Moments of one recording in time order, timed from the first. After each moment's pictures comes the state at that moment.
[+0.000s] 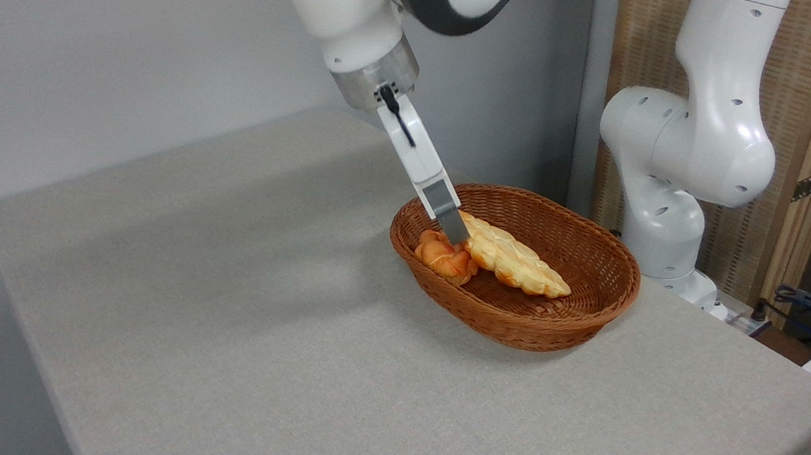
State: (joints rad) arm -0.11 -0.28 -0.14 -2.19 -0.05 1.51 0.98
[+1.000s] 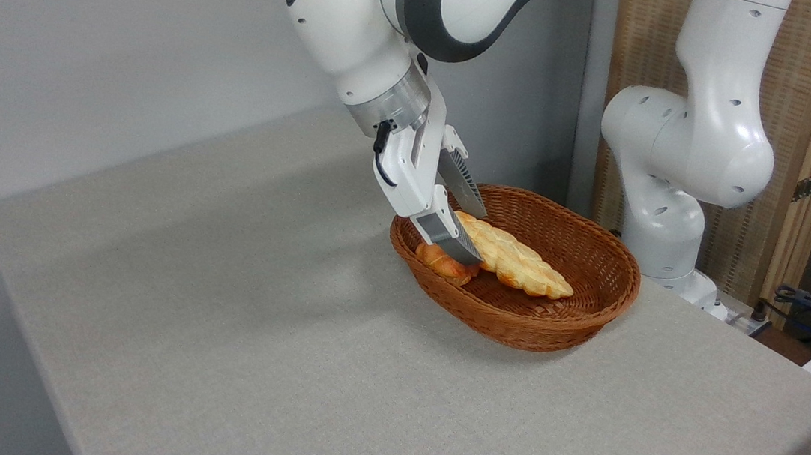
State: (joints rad) arm -0.14 -0.27 -0.12 -2.25 0.03 1.51 1.35
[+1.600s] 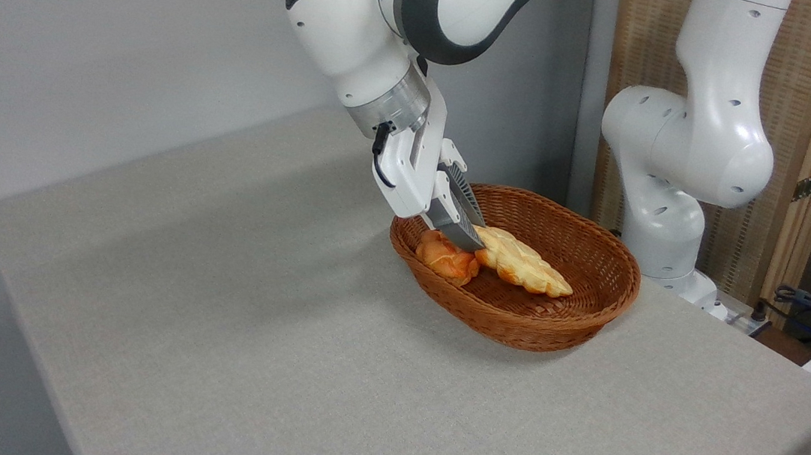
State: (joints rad) arm -0.15 -0.27 -0.12 -2.25 0.03 1.51 1.36
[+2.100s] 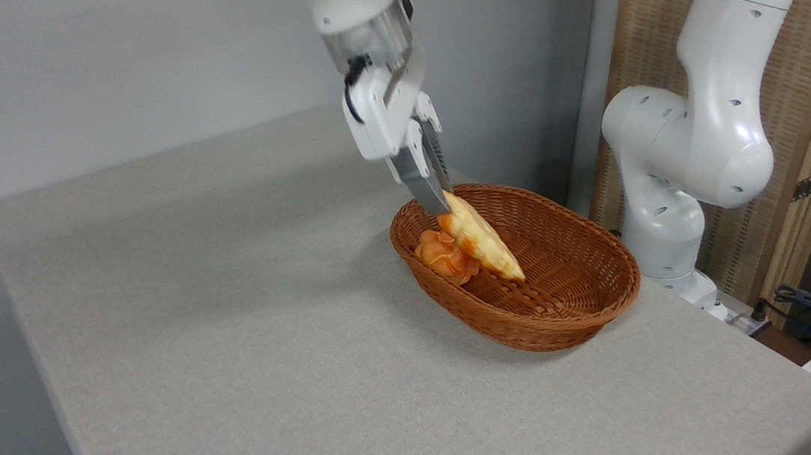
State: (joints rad) arm -0.15 -0.28 -0.12 -2.08 0.02 1.47 1.37
